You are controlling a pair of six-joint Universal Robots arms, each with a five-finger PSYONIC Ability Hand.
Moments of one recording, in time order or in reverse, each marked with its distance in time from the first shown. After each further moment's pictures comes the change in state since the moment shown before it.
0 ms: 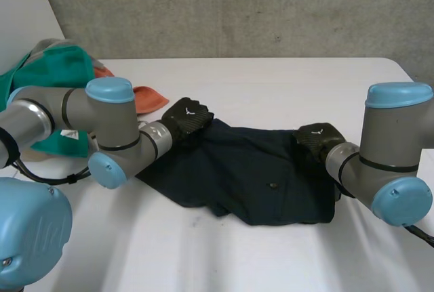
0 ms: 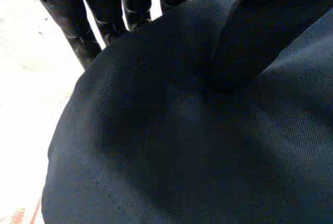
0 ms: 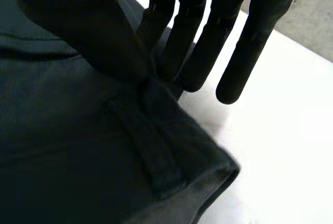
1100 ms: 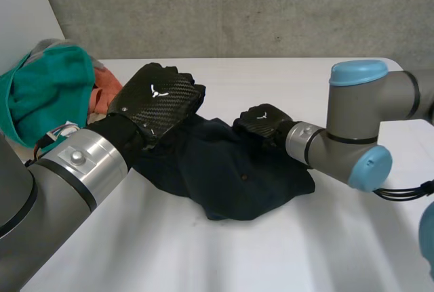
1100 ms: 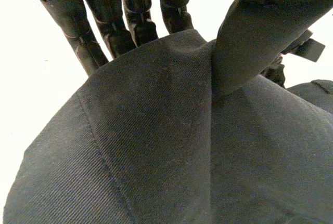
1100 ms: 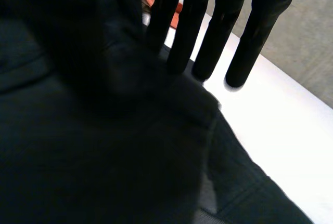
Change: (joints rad) left arm -0.120 0.966 -0.825 0.098 -0.161 -0.111; right arm 0.092 0.220 -0.415 0.134 -0.320 -0.141; left_hand 0.000 0.003 0.004 0.005 0.012; right_hand -0.230 -0.294 -0.319 -0.328 -0.344
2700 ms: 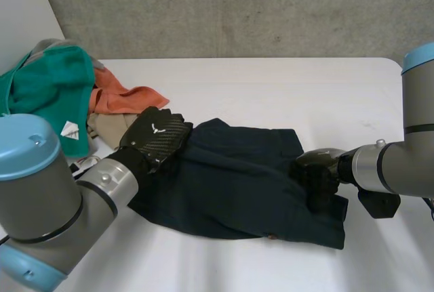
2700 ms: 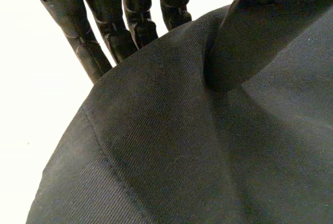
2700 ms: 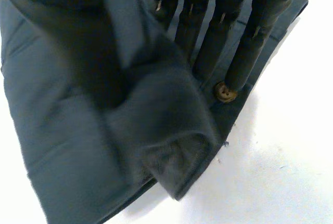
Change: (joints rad) left arm 0.076 -0.208 -0.126 0.218 -0.002 0.000; right arm -0.182 -0.296 0.338 0.443 0.088 0.049; left_hand 0.000 0.000 0.000 0.000 0.010; right_hand 0.083 0.101 0.091 0.092 0.104
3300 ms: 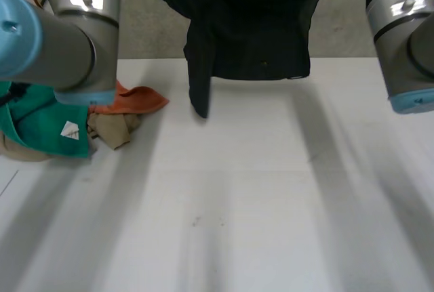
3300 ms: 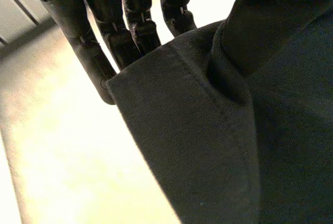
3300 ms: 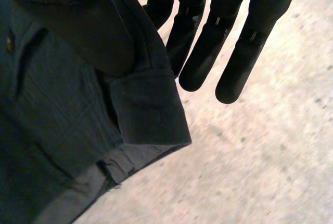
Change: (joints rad) left arm 0.017 -0.213 0.694 0.534 -0.199 0.013; right arm 0.059 -0.102 -0.250 -1.082 0.245 0.066; left_hand 0.000 0.002 0.004 0.000 0.000; right_hand 0.164 0.194 0.234 0.243 0.222
